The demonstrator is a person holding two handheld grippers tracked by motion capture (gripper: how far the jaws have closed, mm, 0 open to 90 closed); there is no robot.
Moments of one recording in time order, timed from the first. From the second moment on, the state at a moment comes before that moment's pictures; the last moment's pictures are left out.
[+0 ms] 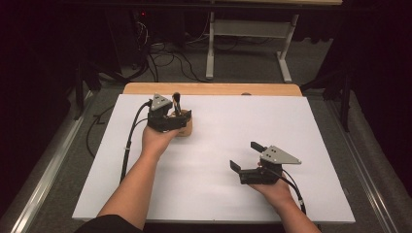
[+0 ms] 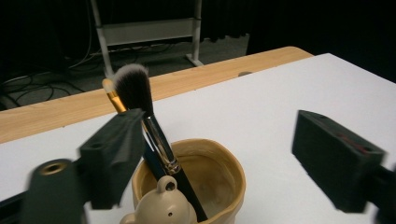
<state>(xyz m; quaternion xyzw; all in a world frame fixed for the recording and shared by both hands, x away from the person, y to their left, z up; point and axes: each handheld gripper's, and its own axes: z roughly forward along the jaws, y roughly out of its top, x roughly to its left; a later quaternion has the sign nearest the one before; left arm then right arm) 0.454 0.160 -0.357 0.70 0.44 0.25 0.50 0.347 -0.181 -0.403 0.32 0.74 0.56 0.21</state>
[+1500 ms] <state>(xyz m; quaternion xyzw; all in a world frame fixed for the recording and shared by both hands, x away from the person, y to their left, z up) 0.397 0.168 -0.363 0.70 0.43 0.22 0.52 0.347 -0.183 -0.400 0.32 0.74 0.55 0.22</state>
